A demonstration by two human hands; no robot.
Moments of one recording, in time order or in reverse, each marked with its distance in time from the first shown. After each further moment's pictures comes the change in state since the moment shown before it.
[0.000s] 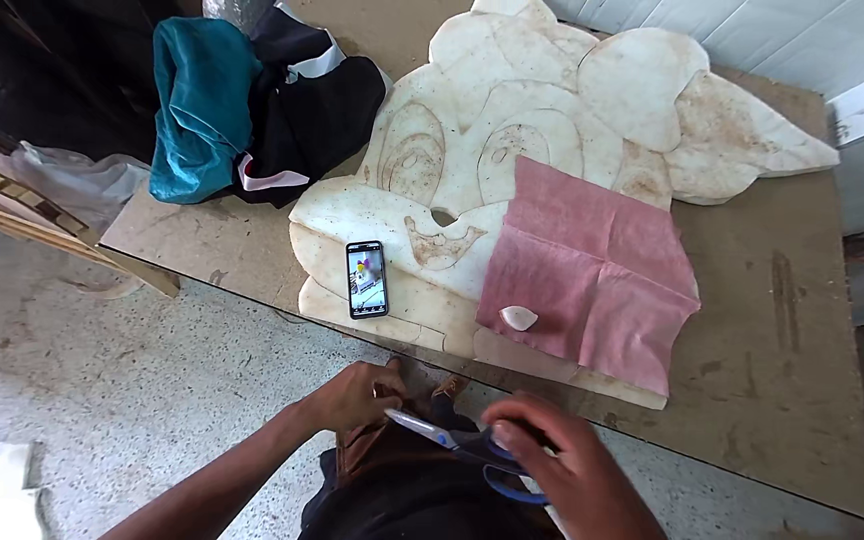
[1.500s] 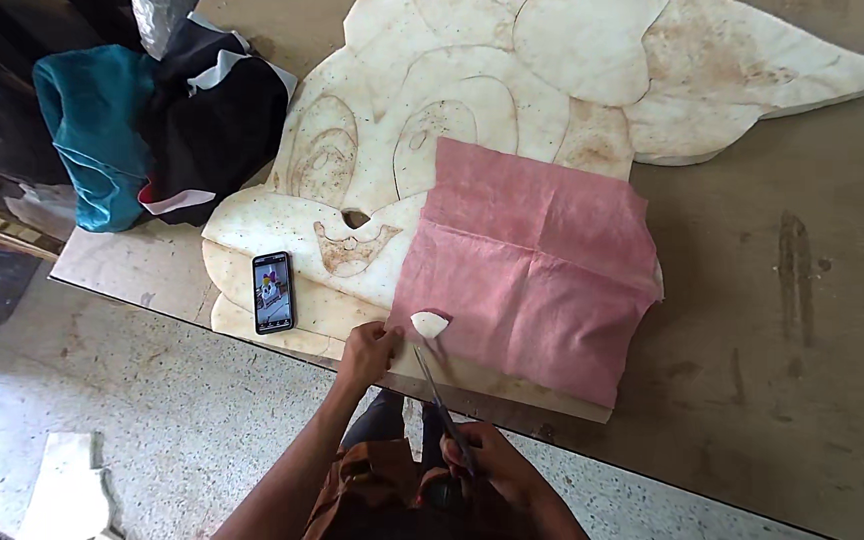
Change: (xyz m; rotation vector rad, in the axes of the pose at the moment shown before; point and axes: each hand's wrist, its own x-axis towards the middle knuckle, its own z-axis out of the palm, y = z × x) left_hand 0.219 0.080 0.085 -0.423 0.678 -0.507; right_hand -0.034 0.262 -0.057 0.782 -0.500 0.489
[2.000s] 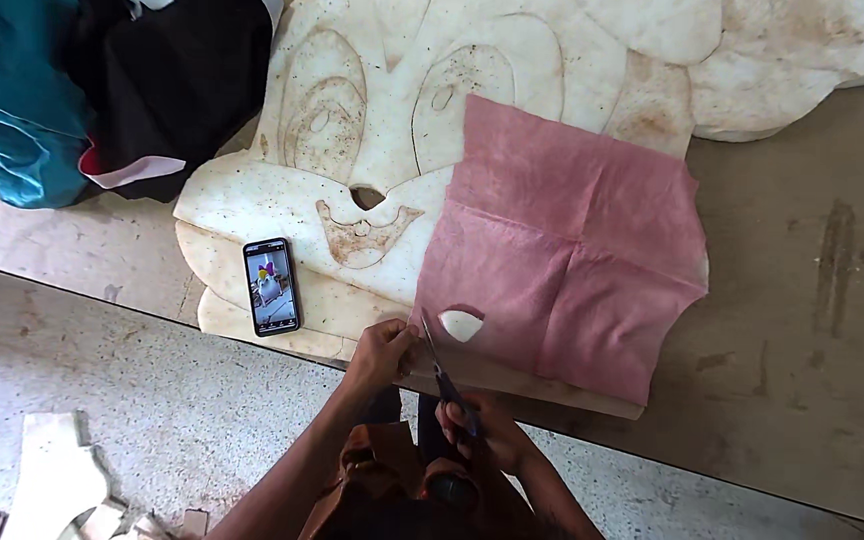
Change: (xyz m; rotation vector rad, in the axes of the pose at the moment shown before) left_hand 0.011 -0.004 -0.029 -0.241 -0.304 -0.018; right_hand 0.071 -0.012 0.015 0.224 0.027 -0.007
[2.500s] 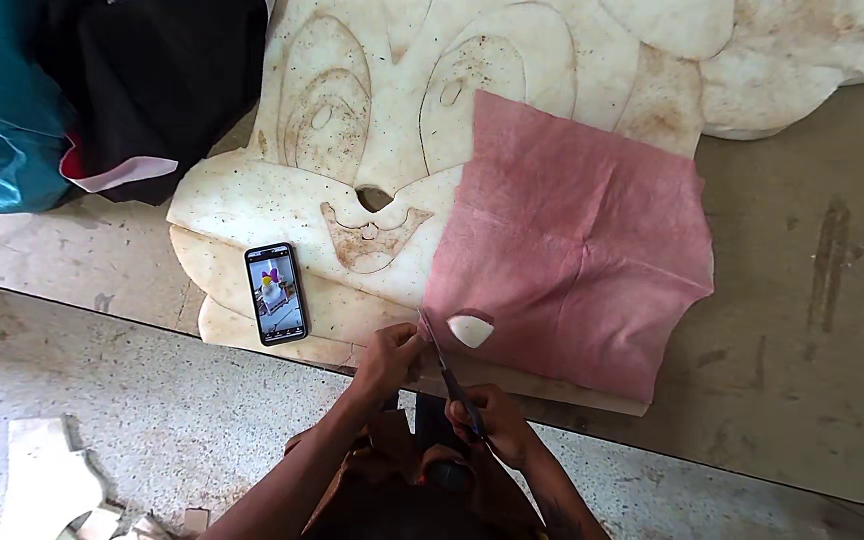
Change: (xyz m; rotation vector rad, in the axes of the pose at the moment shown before) left_hand 0.005 0.000 -0.011 -0.009 -0.065 -0.027; right_hand 0.012 -0.015 0.015 0.017 0.112 0.032
